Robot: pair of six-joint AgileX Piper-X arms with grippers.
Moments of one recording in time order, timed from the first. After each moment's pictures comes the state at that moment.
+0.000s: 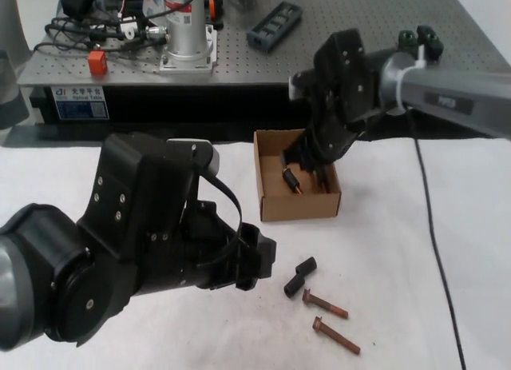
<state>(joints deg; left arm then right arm) -36.9 75.8 -39.7 4.7 13.0 -18.7 10.8 125.9 -96.9 37.8 1.2 -7.1</state>
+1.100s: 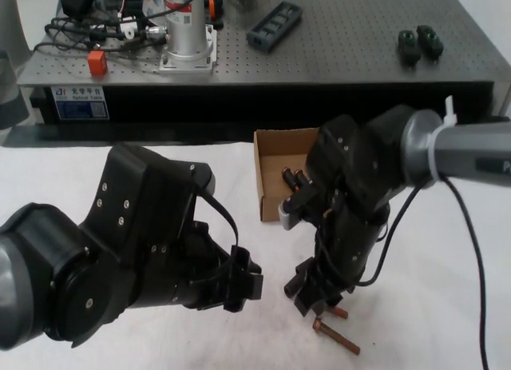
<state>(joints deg) -36.5 75.8 -39.7 12.5 9.9 -17.3 21.9 103.7 -64.8 47.6 -1.0 -13.1</state>
